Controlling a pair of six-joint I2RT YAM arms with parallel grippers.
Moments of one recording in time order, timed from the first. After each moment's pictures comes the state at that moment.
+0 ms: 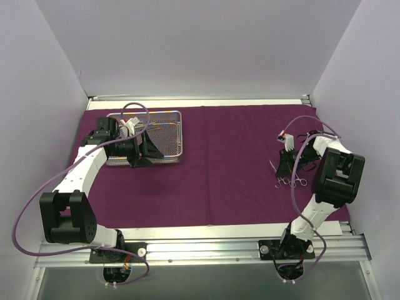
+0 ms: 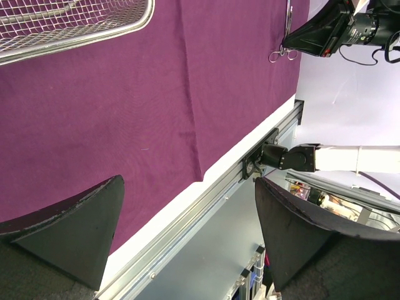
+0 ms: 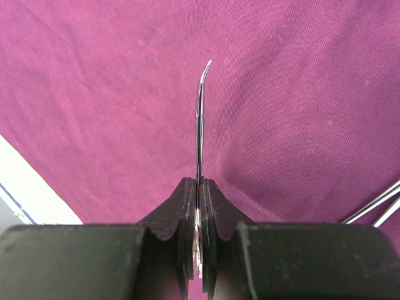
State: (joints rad) left arm -0.02 1.44 1.11 -0.71 0.85 -0.35; right arm -0.34 1.81 1.13 -0.96 -0.65 -0.84
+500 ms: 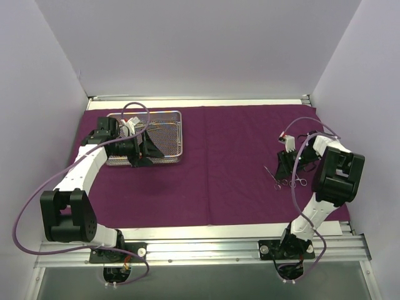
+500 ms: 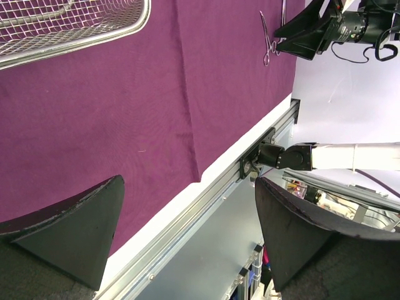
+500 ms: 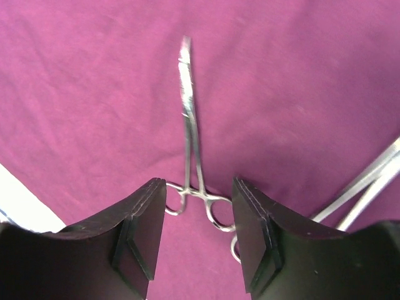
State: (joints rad) left arm -0.02 1.45 1.11 -0.70 0.87 -0.36; right arm -0.34 1.83 1.13 -0.92 -0.60 -0.80
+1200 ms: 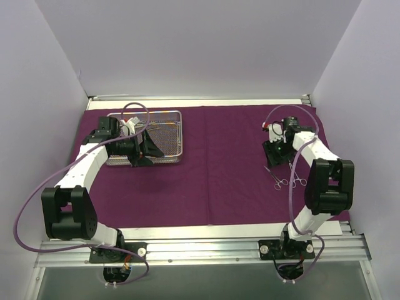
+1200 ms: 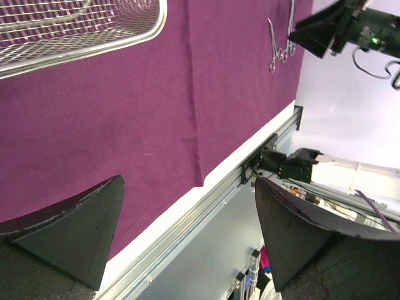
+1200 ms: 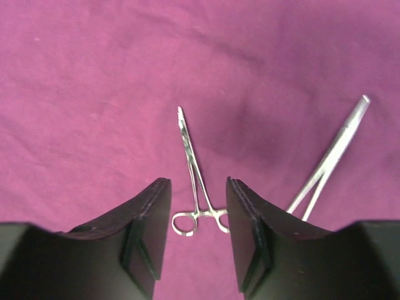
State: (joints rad) left arm -0.02 1.48 1.11 -0.68 0.85 -0.38; right arm -0.06 1.68 1.12 -0.73 -0.20 -0.41
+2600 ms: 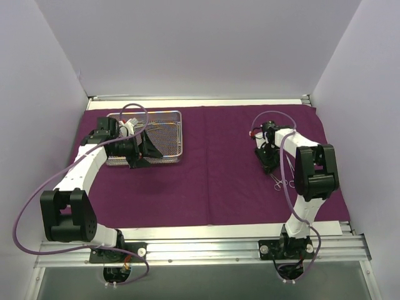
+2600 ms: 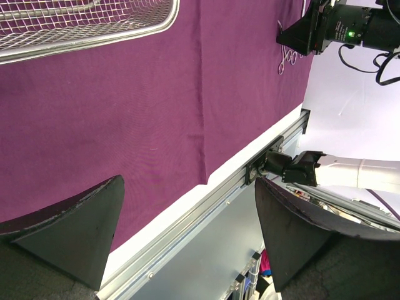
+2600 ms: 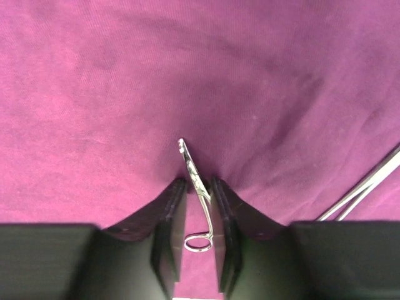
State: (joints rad) left arm -0.02 1.46 1.11 -0.72 0.80 -0.38; right arm 0.10 1.86 1.18 -0.77 0.04 -0.26
